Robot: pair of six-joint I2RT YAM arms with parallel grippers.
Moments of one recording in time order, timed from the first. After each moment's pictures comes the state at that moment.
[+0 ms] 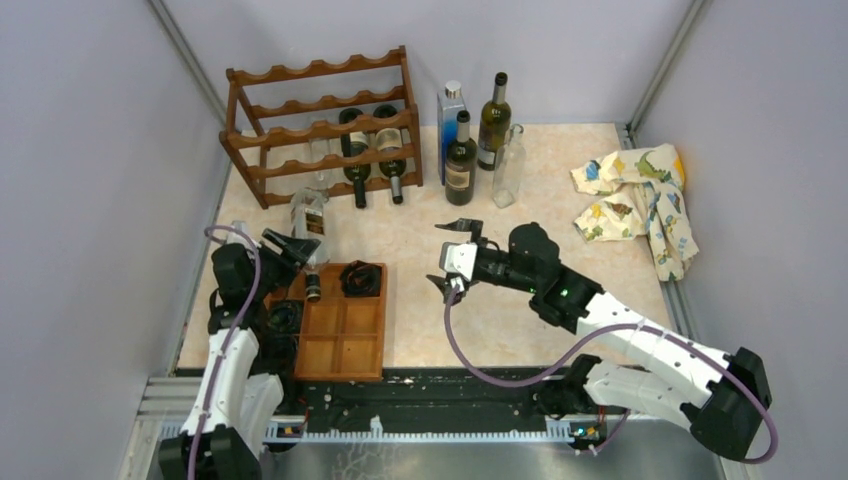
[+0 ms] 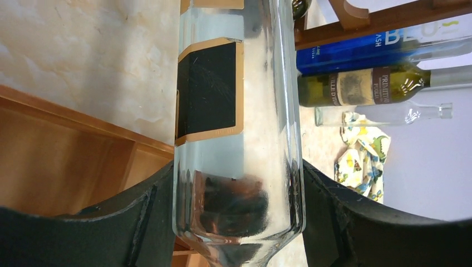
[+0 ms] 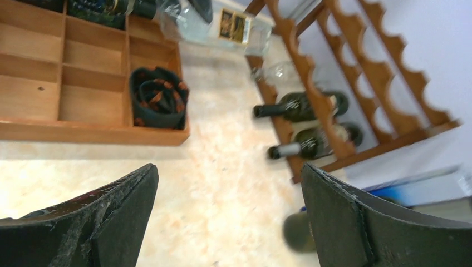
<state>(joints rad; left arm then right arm) 0.15 0.72 0.37 -0.03 0.36 -0.88 0.85 0.96 0.74 0.08 -0.38 -0.72</state>
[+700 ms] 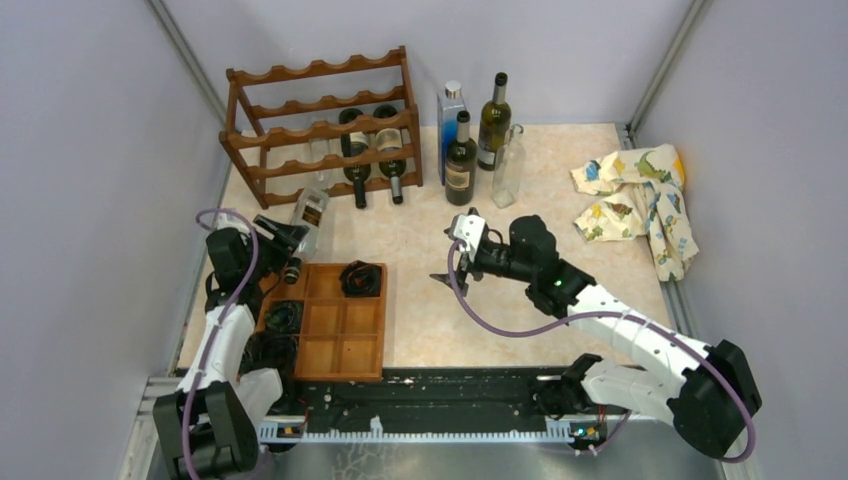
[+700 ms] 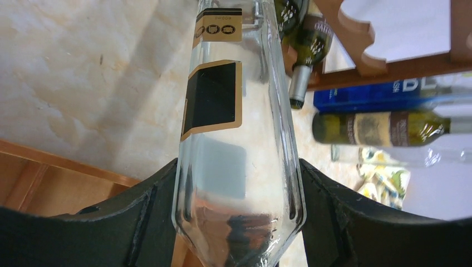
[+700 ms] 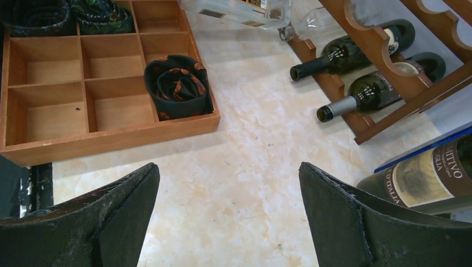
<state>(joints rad) 0.21 0.95 0.44 0.10 0.35 -0.81 0.70 1.02 0.67 0.12 -0.47 -0.36</state>
